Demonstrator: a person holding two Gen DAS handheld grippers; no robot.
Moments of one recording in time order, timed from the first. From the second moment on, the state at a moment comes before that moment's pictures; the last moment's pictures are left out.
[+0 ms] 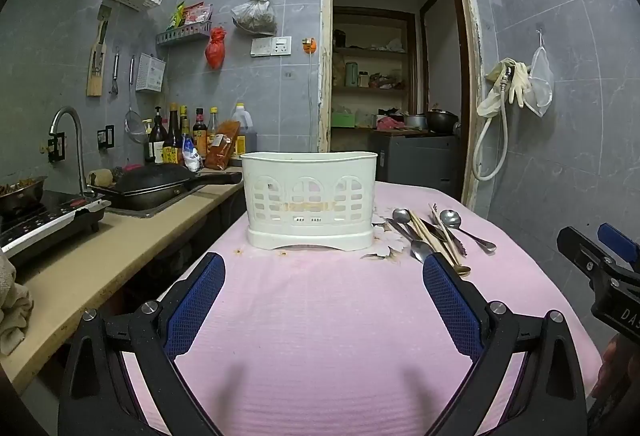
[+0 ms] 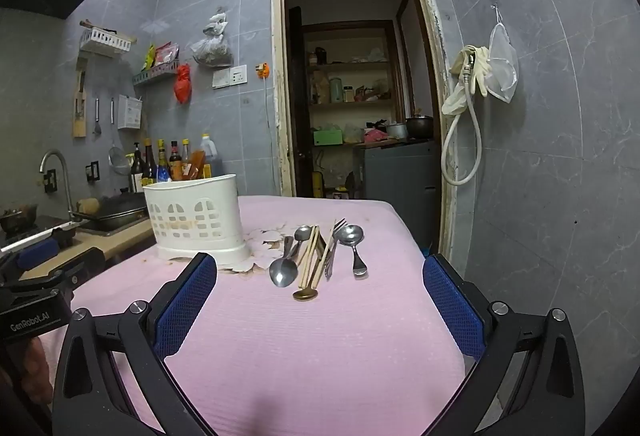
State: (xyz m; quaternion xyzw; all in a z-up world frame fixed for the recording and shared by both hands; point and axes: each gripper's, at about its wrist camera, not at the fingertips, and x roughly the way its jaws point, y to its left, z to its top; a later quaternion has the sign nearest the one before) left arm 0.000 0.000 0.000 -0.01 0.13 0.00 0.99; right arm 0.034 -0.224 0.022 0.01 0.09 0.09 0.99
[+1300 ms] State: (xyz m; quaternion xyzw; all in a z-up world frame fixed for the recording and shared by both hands) left arm 0.001 0.000 0.000 -0.01 0.13 0.00 0.99; right arm 0.033 -0.218 0.020 0.01 0.10 0.09 0.99
